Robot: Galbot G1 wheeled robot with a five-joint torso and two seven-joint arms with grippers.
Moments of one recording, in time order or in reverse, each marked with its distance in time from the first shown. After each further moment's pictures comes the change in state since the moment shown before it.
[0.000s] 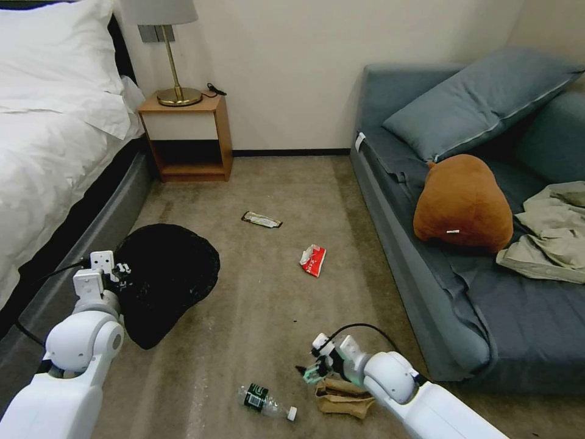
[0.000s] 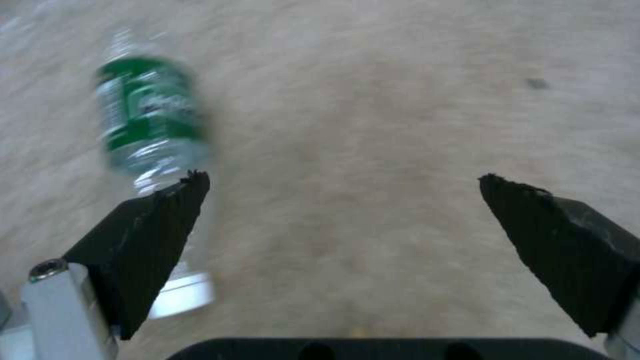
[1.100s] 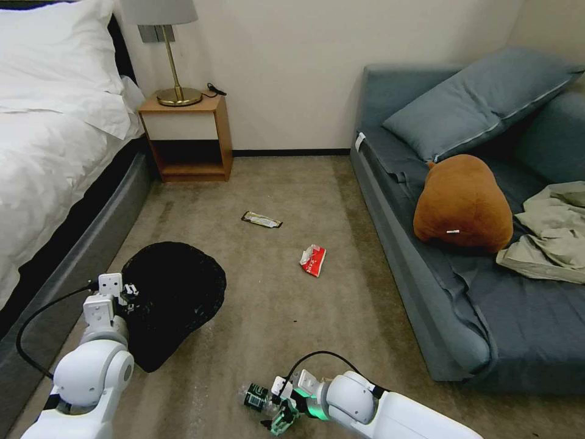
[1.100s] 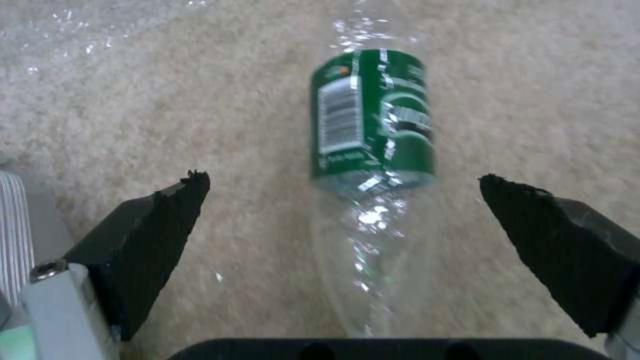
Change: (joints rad) left arm 0.133 -0.099 -0.015 -0.087 0.119 -0.020 0.019; right arm 0.111 0.088 -0.290 -0.099 -0.013 0.033 -0.034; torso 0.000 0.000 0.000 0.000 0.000
